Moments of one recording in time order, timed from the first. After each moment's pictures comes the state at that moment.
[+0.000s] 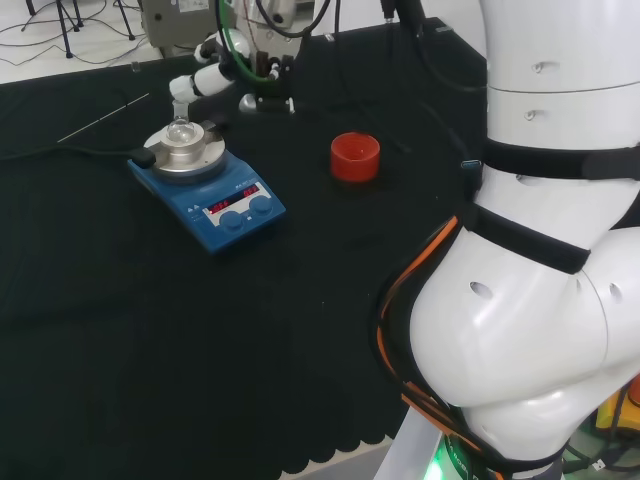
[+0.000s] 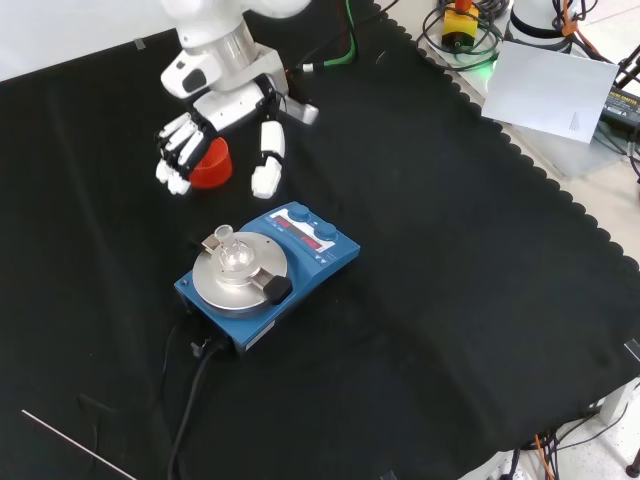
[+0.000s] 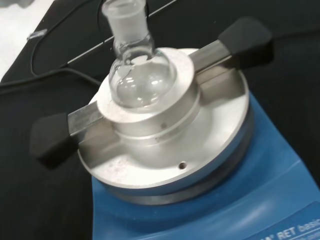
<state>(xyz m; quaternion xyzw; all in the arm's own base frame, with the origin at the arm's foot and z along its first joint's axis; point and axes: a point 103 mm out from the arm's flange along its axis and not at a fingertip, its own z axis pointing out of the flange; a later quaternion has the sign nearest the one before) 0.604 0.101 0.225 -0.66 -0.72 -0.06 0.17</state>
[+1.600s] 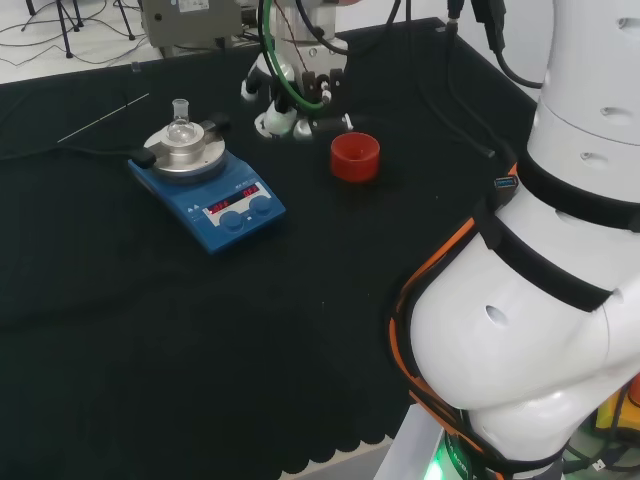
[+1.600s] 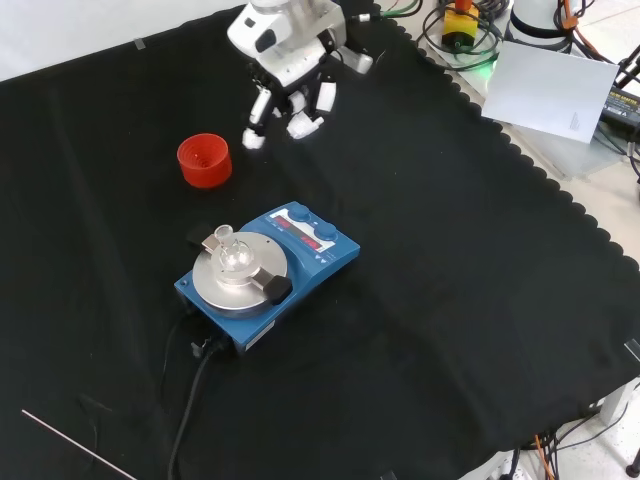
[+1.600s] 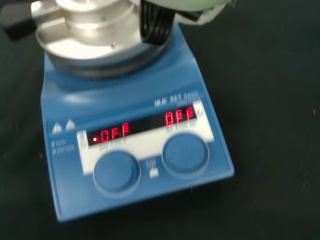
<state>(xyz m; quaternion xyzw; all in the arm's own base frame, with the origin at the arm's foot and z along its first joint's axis) 0.486 0.055 0.236 -0.66 -0.74 0.04 0.13</state>
